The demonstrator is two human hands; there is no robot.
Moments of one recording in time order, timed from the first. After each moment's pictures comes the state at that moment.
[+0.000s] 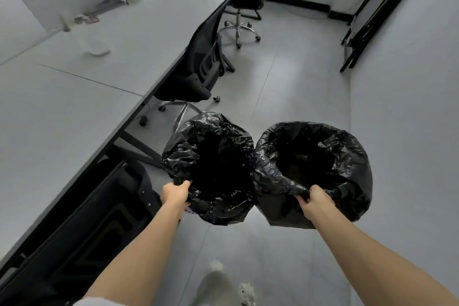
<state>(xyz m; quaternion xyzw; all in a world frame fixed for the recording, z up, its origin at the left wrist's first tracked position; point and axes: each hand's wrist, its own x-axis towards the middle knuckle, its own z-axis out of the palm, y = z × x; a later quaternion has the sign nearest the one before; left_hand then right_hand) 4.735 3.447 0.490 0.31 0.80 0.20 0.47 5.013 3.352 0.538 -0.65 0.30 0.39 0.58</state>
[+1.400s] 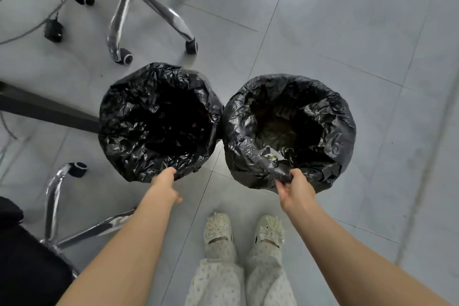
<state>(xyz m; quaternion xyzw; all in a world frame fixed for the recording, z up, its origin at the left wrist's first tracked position) 4.863 3.717 0.053 -0.07 0.85 0.09 0.52 5.096 3.642 0.084 -0.69 0.37 0.42 0.46</state>
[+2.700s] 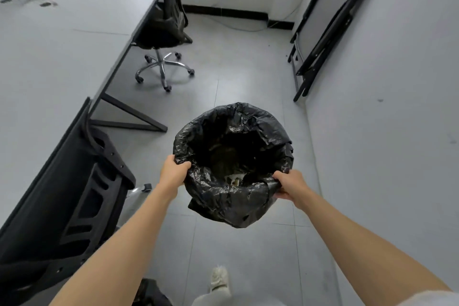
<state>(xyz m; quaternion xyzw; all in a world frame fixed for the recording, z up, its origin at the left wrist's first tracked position) 5.254 4.083 0.531 0.47 0.63 0.18 0.59 5.473 3.924 0.546 -0.79 -0.05 0.47 0.40</state>
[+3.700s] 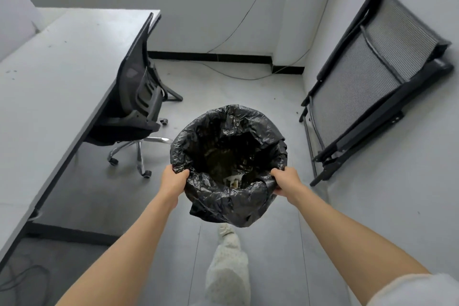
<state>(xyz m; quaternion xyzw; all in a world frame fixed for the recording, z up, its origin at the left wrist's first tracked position) 5.706 4.631 0.533 0.47 0.63 0.22 0.57 5.938 4.503 0.519 -0.77 -0.04 0.45 0.45</state>
